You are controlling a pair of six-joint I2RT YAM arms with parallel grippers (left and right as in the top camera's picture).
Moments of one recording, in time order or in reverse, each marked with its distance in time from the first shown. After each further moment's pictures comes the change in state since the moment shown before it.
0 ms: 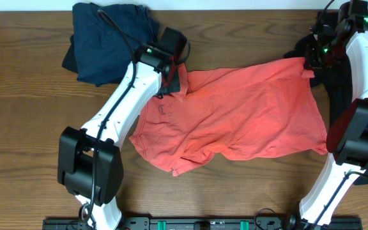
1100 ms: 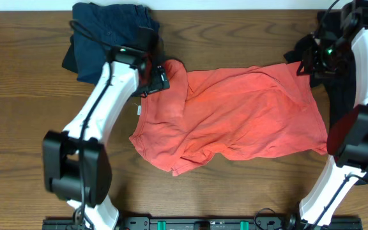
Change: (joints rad) left arm 0.148 -0.059 -0.050 0.031 0.113 -0.028; right arm 0.000 -0.034 0.088 -0.248 -0.016 0.045
